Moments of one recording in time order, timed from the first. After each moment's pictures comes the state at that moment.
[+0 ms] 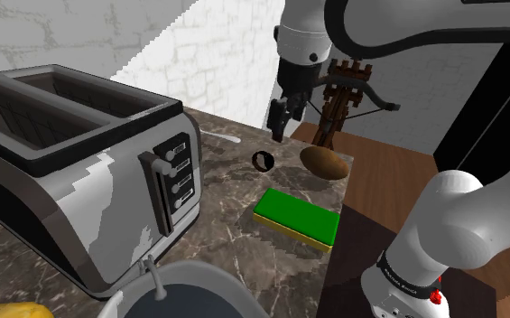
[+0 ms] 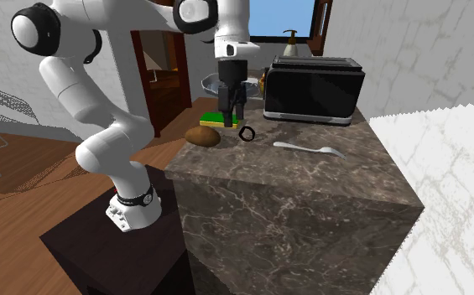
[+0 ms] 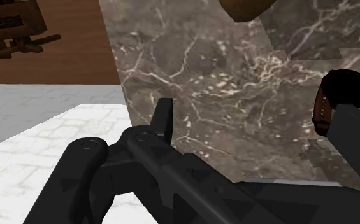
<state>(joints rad) 0.06 -0.66 0.32 -2.29 -0.02 1.71 0.17</state>
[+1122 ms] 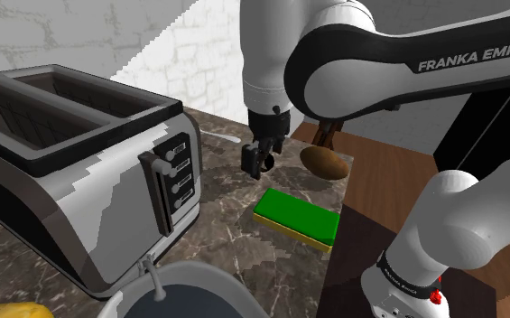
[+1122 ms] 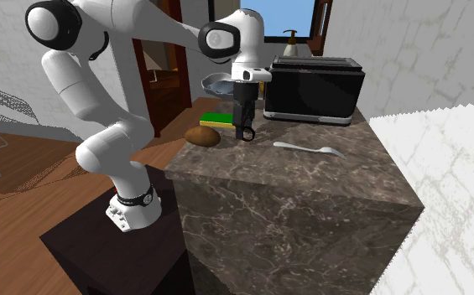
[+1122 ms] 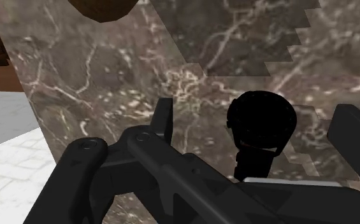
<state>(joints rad) 0.07 -0.53 0.47 -2.33 -0.01 1.81 0.33</state>
